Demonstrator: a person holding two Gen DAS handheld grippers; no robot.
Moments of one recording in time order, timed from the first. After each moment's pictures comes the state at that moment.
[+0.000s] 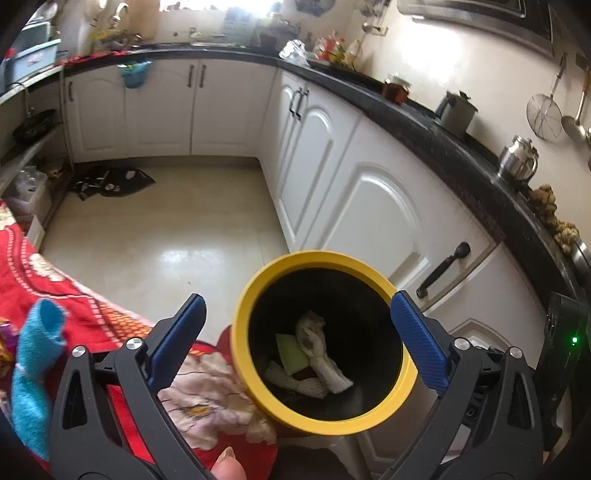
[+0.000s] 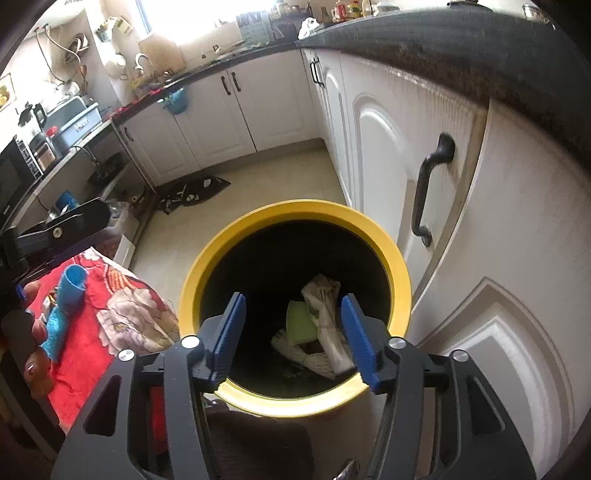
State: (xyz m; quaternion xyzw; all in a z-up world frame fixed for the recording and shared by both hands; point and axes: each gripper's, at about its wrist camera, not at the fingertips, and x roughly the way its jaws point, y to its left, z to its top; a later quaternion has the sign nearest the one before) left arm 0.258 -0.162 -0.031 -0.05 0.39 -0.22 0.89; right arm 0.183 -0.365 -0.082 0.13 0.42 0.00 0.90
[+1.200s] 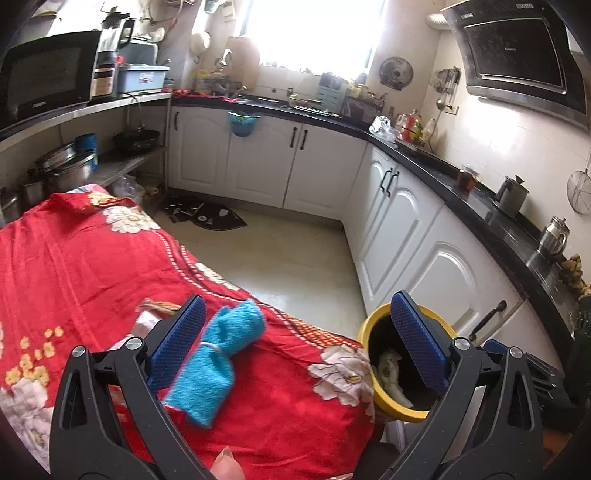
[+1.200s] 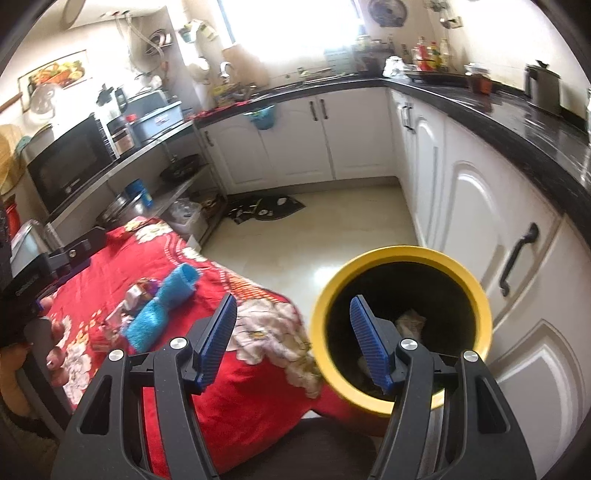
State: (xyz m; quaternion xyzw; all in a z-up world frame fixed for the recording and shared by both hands) left arm 0.176 0.001 0.030 -0.09 0.30 -0.06 0.95; right arm 0.160 -0.252 -0.009 0.09 0.36 0.13 0.92
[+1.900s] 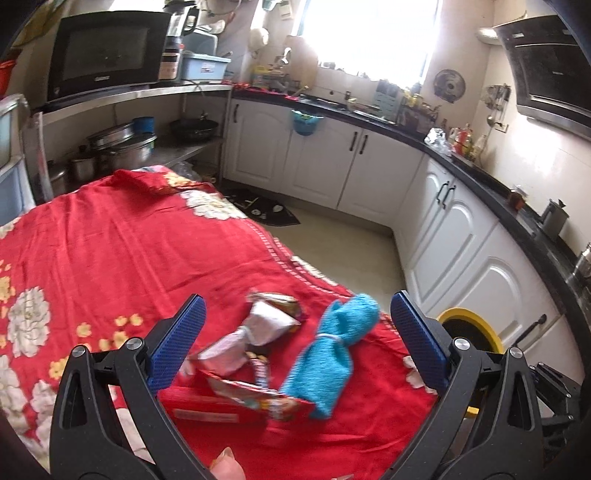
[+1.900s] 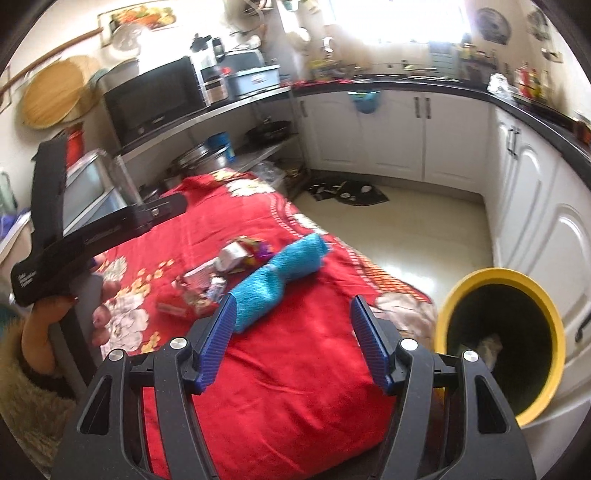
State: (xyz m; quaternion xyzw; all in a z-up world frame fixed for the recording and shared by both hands) left arm 0.157 0.108 0.015 -0.11 0.31 0.03 0.94; right arm 0.146 -0.114 -0.005 0.01 0.36 0.28 0.89
